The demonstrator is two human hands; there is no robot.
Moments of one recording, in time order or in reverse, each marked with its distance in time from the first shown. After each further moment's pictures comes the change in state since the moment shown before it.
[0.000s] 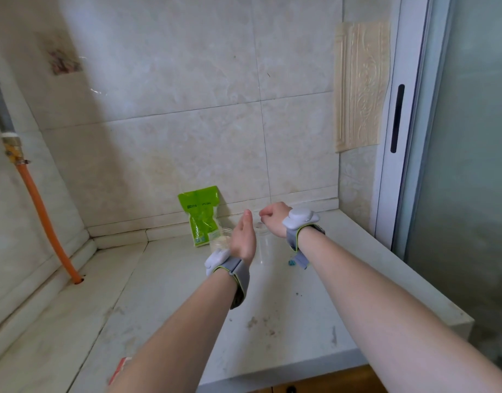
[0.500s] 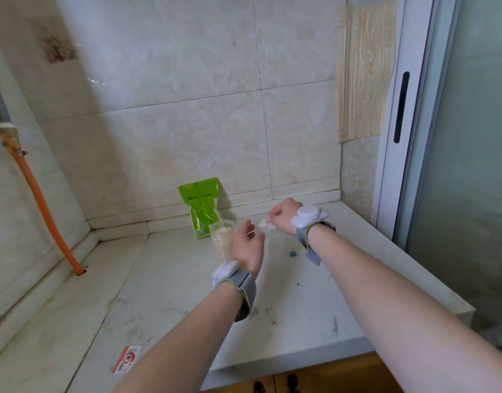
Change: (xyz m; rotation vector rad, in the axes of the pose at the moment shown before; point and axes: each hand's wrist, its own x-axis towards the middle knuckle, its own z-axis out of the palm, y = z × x) left_hand -0.019 -0.032 0.004 0.084 0.042 0.021; right_hand -0.007 0.019 -0.001 -0.080 -0.001 0.044
